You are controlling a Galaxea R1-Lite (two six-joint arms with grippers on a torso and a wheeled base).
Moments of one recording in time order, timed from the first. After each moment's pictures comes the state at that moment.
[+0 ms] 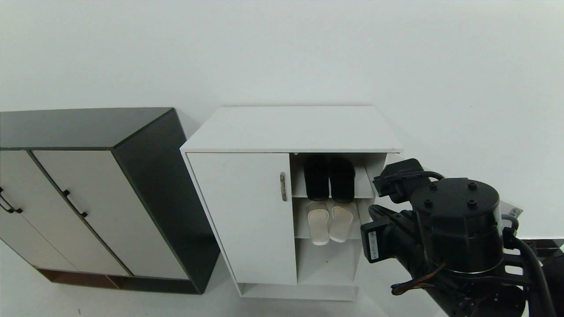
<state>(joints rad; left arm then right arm) 0.00 0.00 0.00 0.00 0.04 -0.02 0.98 1.63 -0.79 -0.49 -0.76 0.14</state>
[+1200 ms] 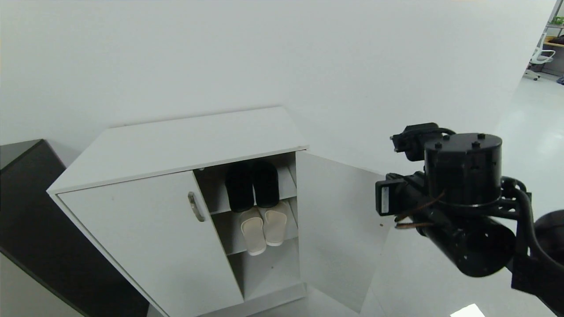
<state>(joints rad) 0.00 0.00 0.00 0.00 0.04 -0.02 0.82 1.65 -0.92 -0.47 -0.76 0.13</state>
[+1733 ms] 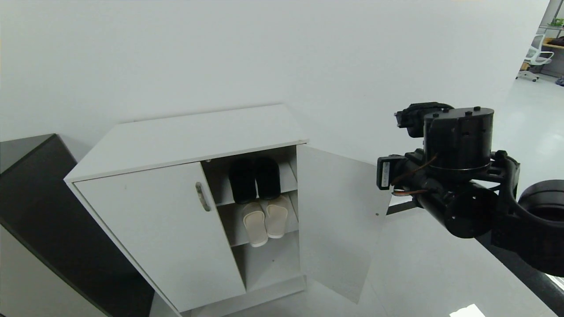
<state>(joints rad) 0.00 0.00 0.00 0.00 0.04 -0.02 0.72 1.70 -1.04 -0.45 -0.72 0.13</state>
